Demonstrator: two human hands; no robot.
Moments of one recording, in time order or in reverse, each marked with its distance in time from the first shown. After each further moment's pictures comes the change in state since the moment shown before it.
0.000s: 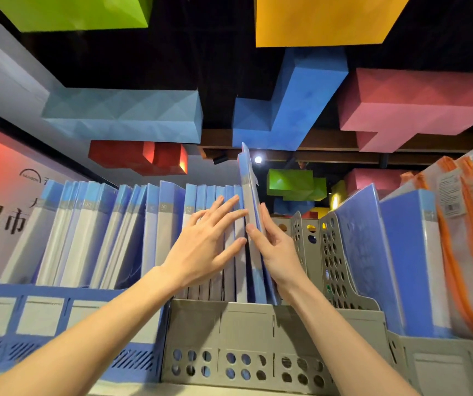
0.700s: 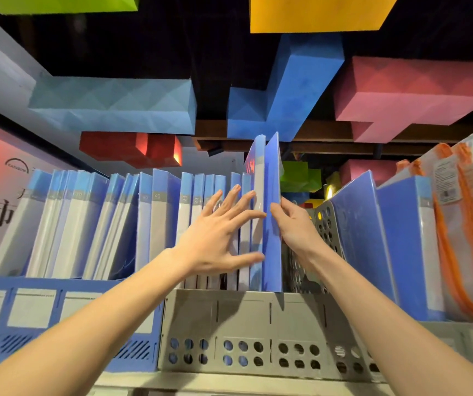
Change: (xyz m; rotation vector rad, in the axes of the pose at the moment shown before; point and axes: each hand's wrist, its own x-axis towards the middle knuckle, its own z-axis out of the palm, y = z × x) left_hand 0.013 0.018 0.003 0.100 -0.209 0.152; right_hand 0.021 -0.013 -0.039 -0.214 -0.018 0.031
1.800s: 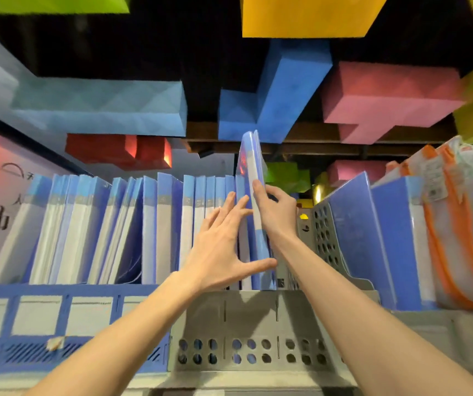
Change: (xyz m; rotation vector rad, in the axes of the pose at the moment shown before) left_hand -0.020 0.022 0.005 -0.273 0.181 -0.181; right_hand 0.018 -0.026 0.047 0.013 0.441 0.000
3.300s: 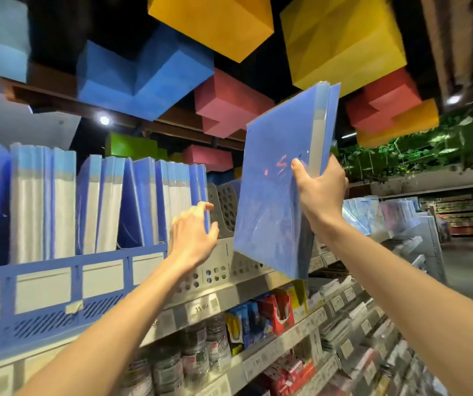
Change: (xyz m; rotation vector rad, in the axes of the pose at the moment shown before) left_hand -0.086 0.004 -0.111 -0.631 -0.050 -0.107; right_hand -0.200 -0.240 -0.019 -0.713 0.625 -0.296
